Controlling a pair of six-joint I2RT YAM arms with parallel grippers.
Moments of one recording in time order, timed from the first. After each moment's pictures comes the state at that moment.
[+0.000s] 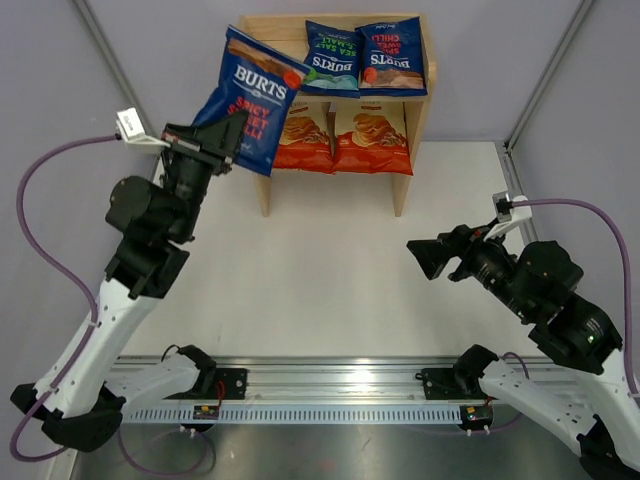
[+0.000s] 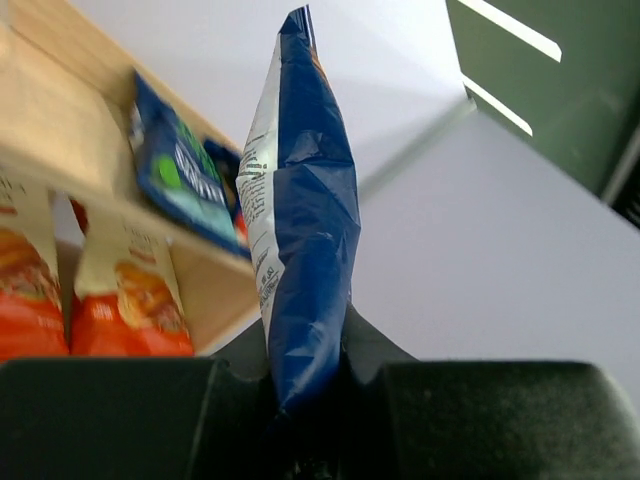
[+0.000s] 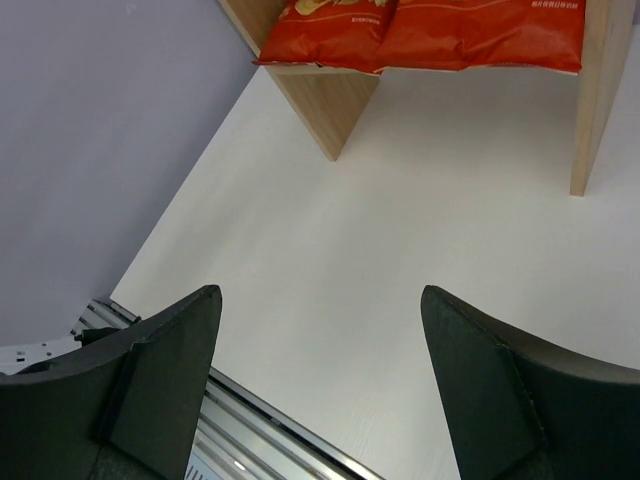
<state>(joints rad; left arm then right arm) -0.59 0.93 1.27 0.07 -0.21 -0.89 0.70 0.63 1.18 -0.68 0.11 0.47</state>
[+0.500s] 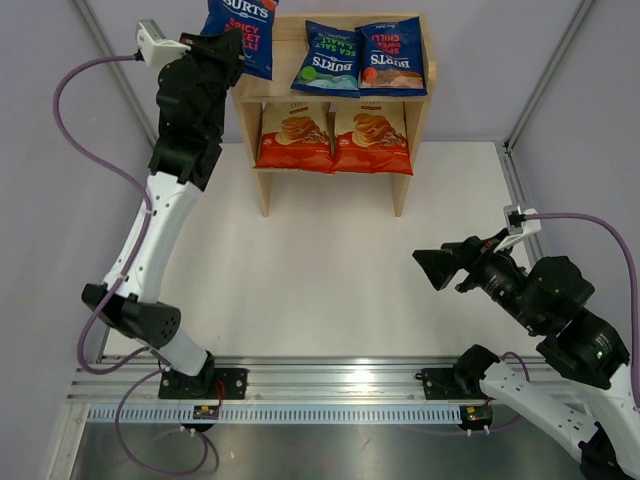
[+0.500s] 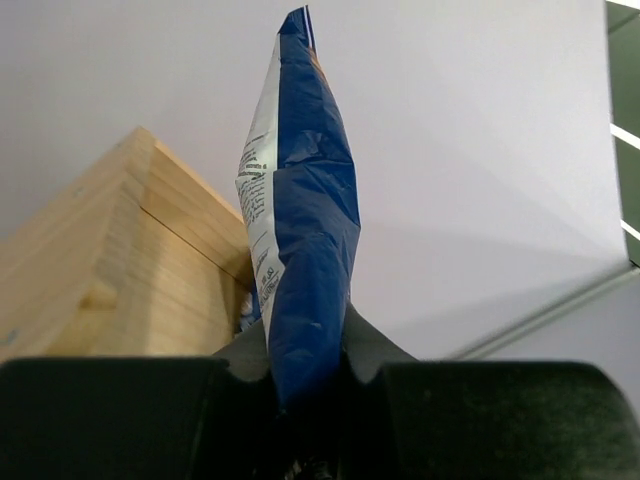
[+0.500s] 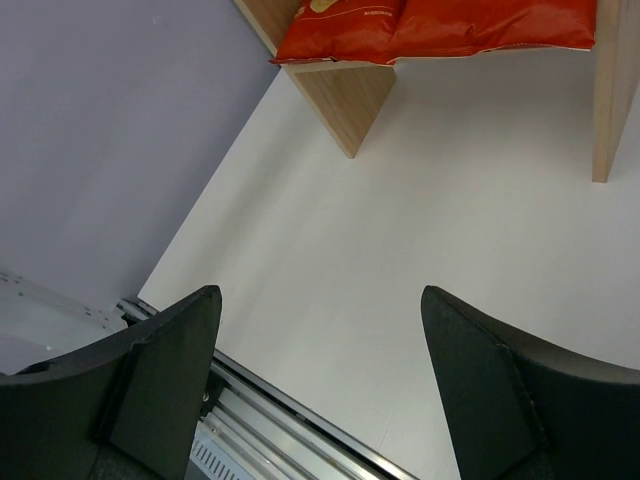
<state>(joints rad) -0.37 1.57 1.93 -0.06 -0.36 -0.93 0.70 0.54 1.12 -0.69 0.10 0.53</state>
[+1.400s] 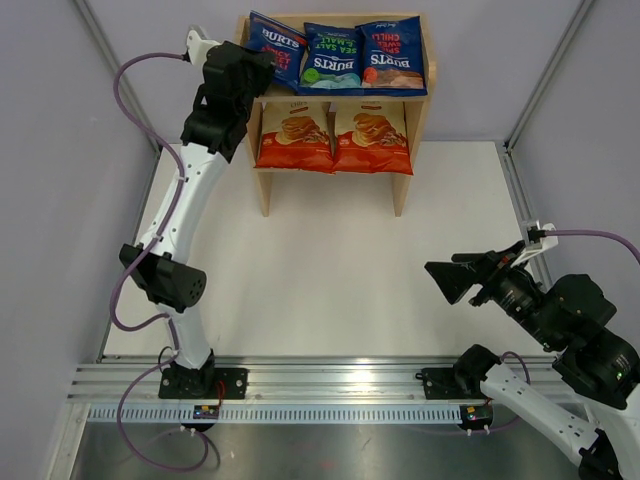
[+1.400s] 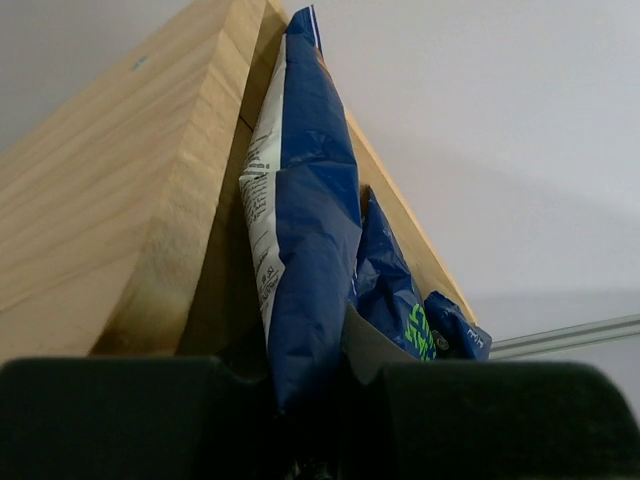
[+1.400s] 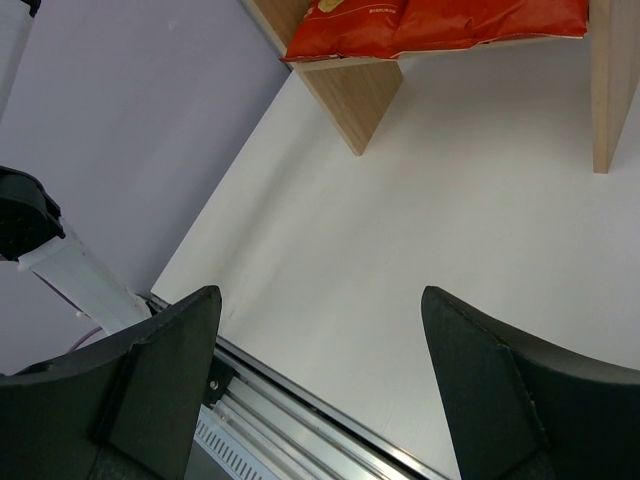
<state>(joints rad) -0.36 1.87 2.23 -0.37 -0.31 -1.06 0.70 0.44 1.12 -0.75 0.09 0.54</state>
